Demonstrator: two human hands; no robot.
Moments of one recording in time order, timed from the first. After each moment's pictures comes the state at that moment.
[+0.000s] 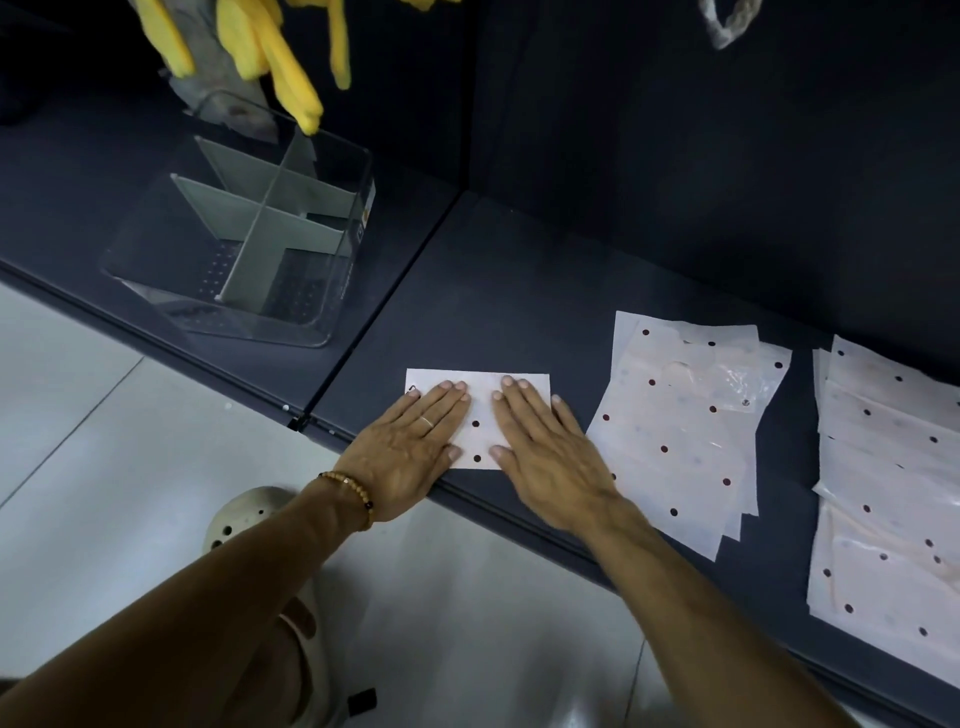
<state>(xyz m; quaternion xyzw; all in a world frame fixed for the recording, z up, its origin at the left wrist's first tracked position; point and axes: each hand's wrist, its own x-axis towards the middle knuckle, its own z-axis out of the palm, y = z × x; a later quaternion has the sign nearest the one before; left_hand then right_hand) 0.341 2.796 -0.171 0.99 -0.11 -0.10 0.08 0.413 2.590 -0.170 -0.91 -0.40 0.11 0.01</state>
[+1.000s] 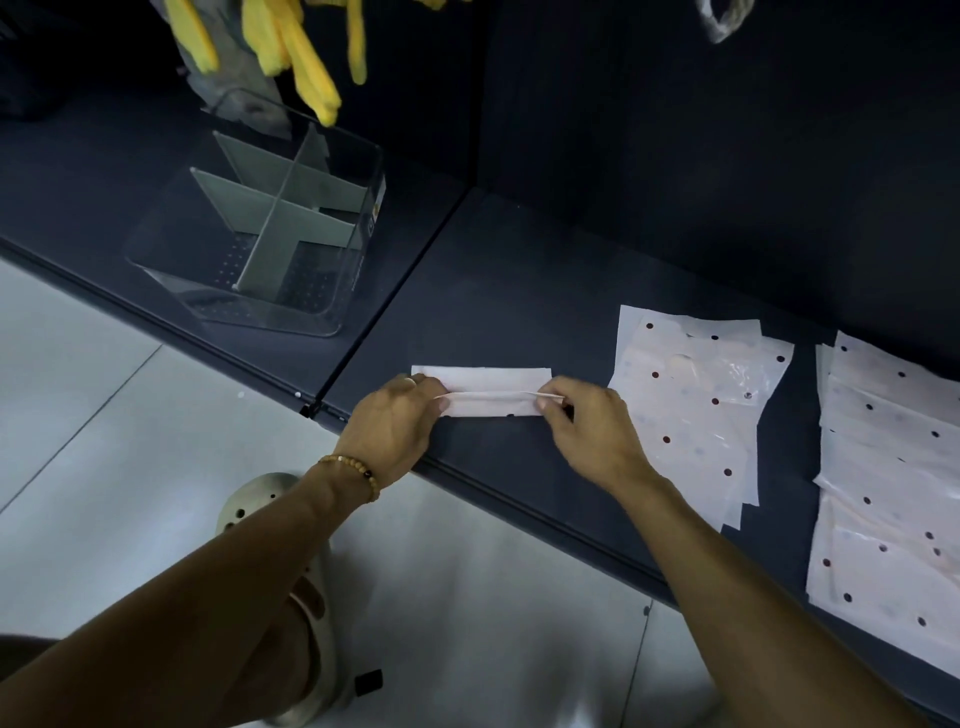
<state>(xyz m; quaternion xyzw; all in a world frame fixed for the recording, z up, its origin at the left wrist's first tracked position) 0.344 2.795 -0.144 0.97 0.08 0.00 0.23 0.433 2.579 -0.133 -0.92 -0.21 0.11 0.31</state>
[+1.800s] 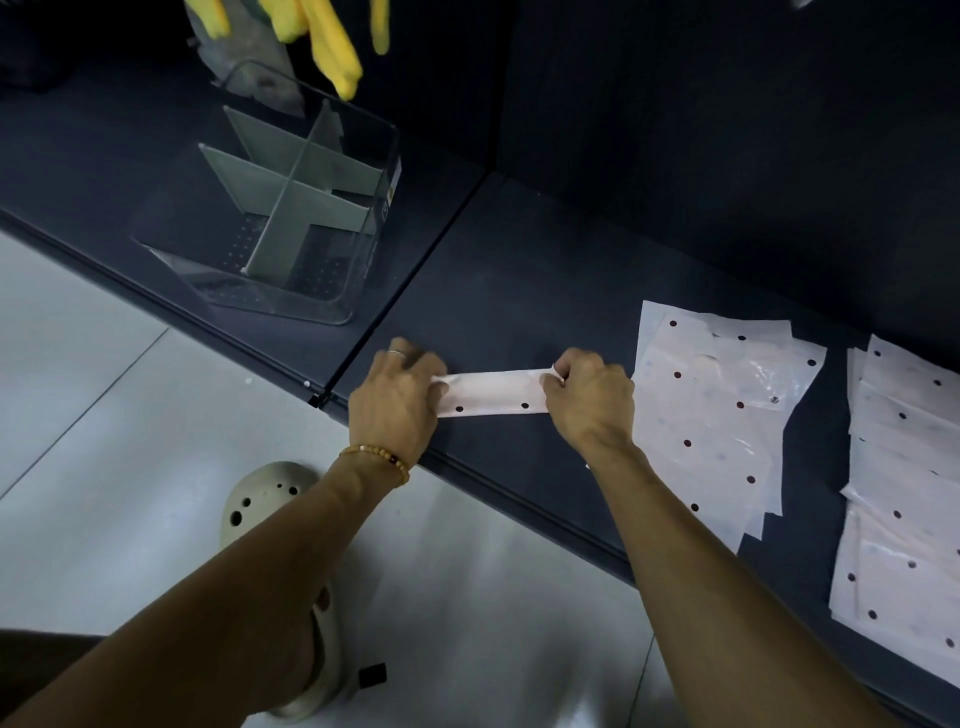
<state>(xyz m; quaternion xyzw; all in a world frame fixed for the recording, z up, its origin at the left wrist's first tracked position) 0.352 2.791 -0.145 0.96 0.18 0.09 0.17 0.450 2.621 -0.141 -0.97 -0.08 0.08 0.20</state>
